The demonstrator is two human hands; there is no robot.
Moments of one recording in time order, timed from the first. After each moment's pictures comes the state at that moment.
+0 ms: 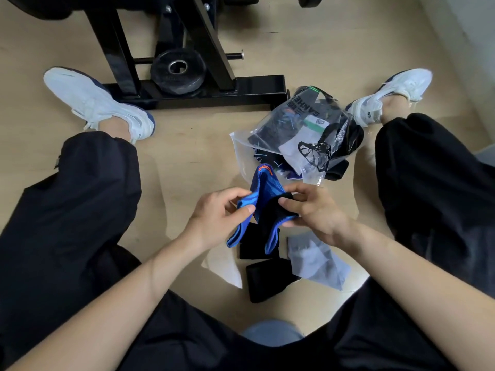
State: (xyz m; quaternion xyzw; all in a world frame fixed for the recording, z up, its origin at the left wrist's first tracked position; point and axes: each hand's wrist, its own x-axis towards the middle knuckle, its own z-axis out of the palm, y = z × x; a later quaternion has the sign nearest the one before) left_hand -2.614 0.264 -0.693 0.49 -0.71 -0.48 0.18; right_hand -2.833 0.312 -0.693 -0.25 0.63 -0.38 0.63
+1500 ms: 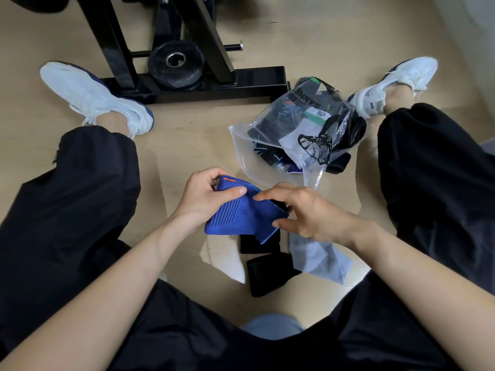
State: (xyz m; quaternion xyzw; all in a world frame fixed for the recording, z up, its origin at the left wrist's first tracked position) left_hand -2.610 0.236 -0.702 0.53 -0.60 -0.55 0.24; right_hand -2.839 0.316 -0.680 -0.73 0.53 -0.16 0.40
